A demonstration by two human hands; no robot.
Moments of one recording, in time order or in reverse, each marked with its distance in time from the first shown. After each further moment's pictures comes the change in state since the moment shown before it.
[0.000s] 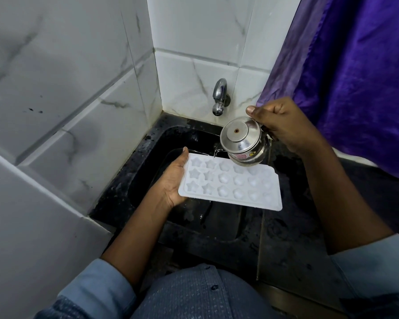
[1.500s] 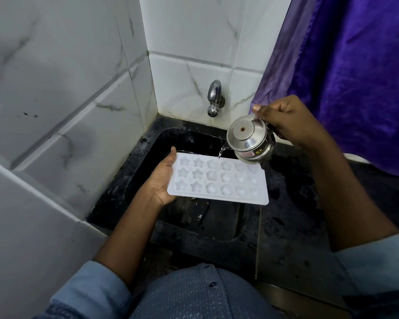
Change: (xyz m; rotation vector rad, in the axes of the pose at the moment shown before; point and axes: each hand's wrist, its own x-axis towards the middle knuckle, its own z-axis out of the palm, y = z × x) left_hand 0.008 0.009 -0.025 -0.031 -0.021 0.018; right_hand -0.010 -0.005 -0.019 -0.096 0.050 0.014
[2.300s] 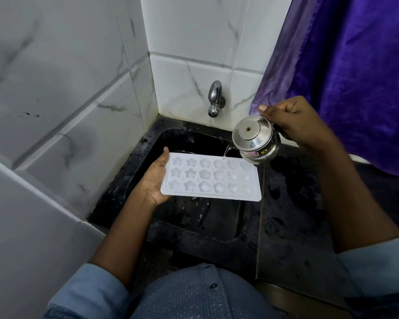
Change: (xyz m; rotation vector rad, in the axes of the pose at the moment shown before) left_hand -0.003 0.007 -0.013 -0.031 0.018 0.030; right_hand -0.003 0.007 -0.009 0.004 0.014 0.016
